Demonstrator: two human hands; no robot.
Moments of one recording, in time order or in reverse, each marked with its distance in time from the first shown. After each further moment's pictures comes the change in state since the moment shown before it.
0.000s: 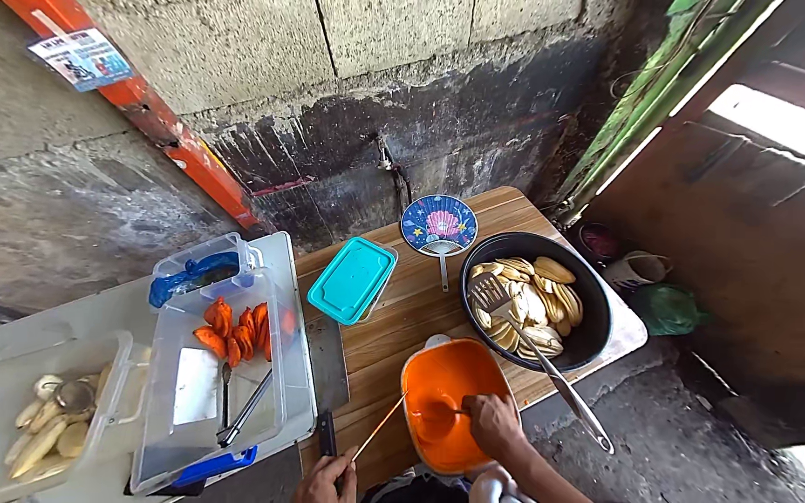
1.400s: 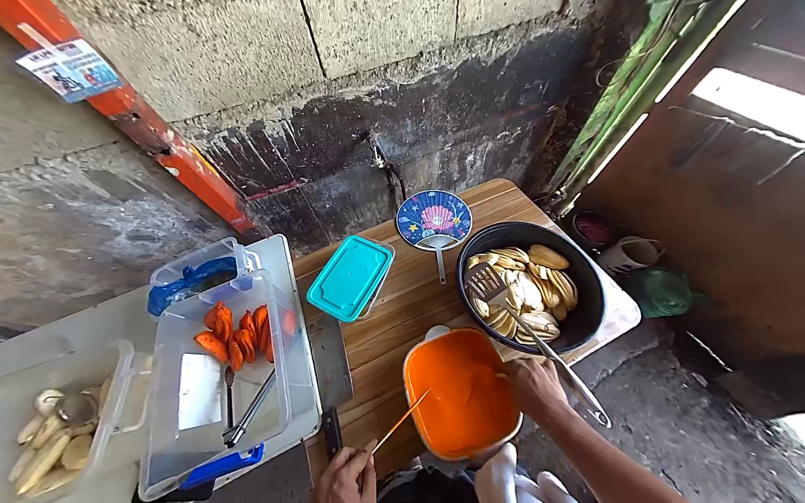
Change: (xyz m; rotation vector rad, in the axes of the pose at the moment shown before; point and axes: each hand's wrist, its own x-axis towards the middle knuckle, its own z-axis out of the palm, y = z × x) left_hand -0.008 0.012 0.010 0.047 0.055 0.153; right_hand -0.012 0.044 -0.040 -0.038 0.072 0.157
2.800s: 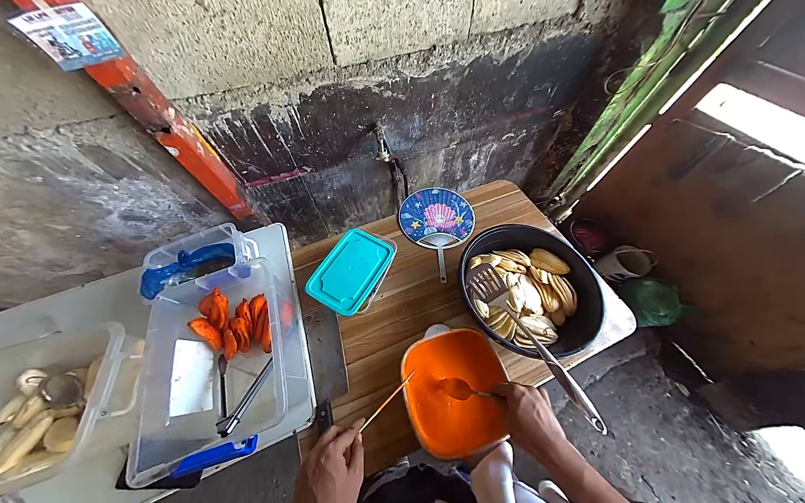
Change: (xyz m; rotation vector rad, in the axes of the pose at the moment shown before) left_hand 0.021 -0.009 -0.006 -0.010 0.046 -0.060; right_hand -0.022 -0.004 0.025 0.155 0.045 -0.063
